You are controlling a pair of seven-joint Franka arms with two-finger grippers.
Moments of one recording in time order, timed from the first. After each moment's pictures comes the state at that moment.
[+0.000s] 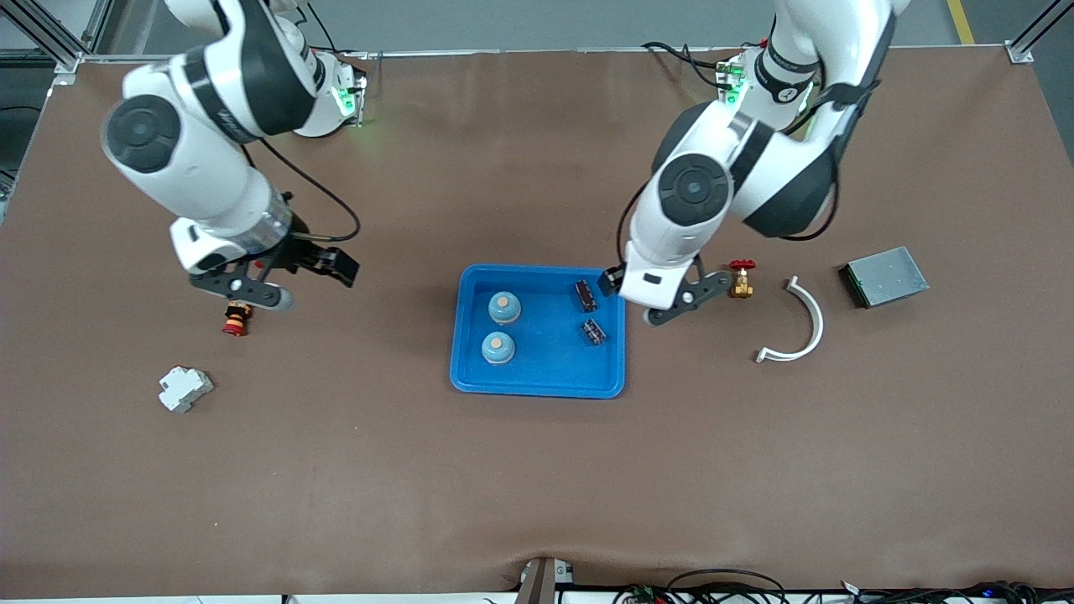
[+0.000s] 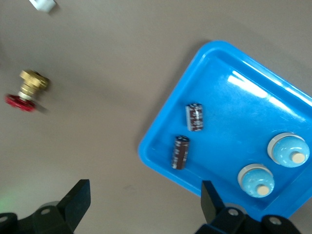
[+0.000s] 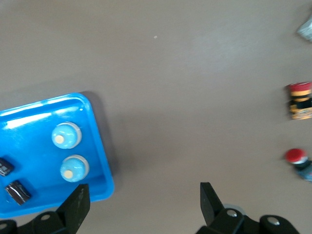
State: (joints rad) left arm -0.52 0.43 -0.12 -1.55 -0.04 1.87 -1.12; right arm 0.35 0.09 0.02 -1.88 0.08 2.00 0.64
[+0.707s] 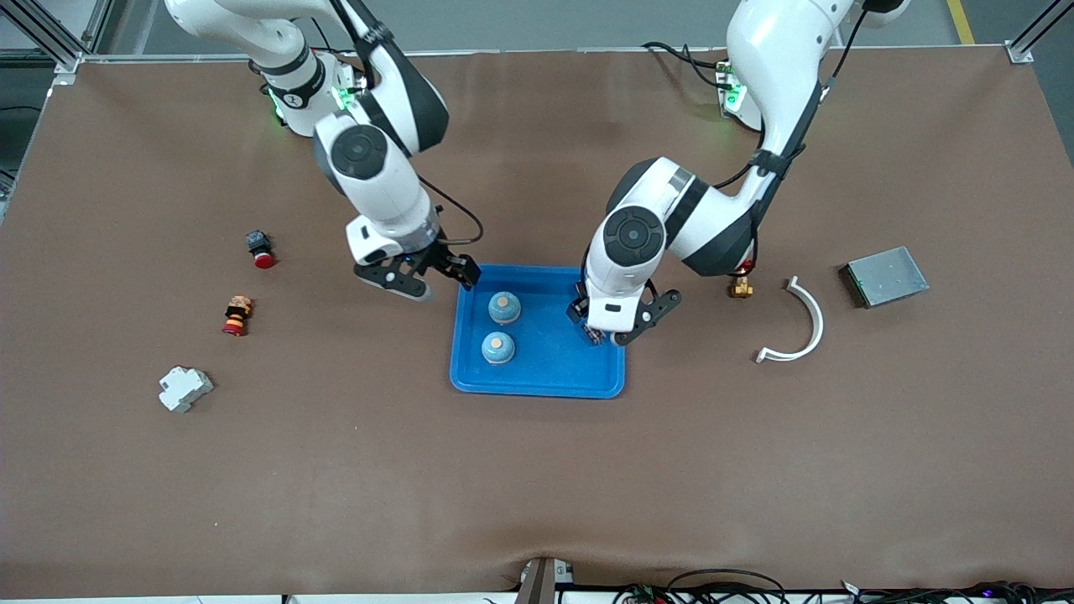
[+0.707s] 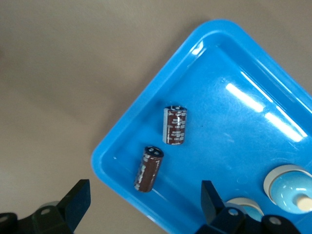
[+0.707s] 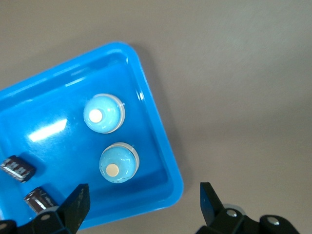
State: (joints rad) left arm -0.56 0.60 -0.12 -1.56 -0.04 2.06 -1.30; right arm 0.61 0.29 0.02 -2.01 0.08 2.41 0.97
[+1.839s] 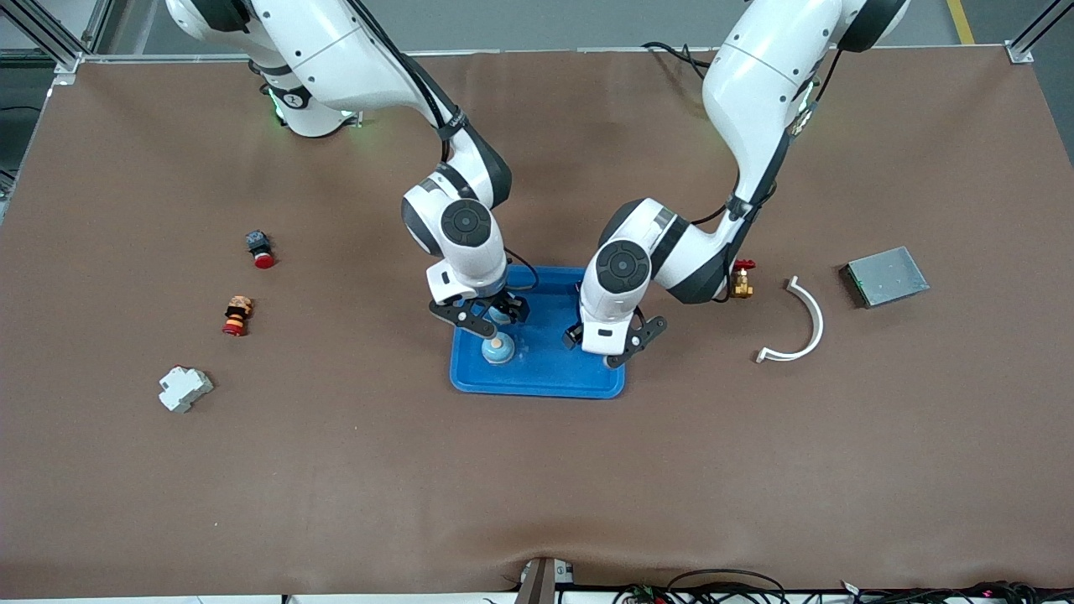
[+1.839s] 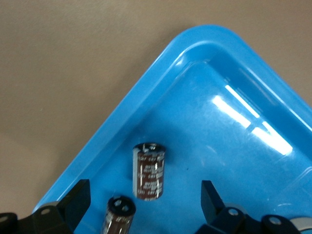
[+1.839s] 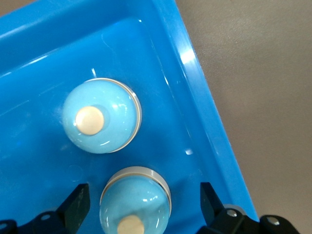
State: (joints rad) left arm -0.56 0.74 -0.10 -1.55 0.01 2.27 -1.30; right arm 0.69 0.67 0.01 -1.73 -0.02 2.42 1.16
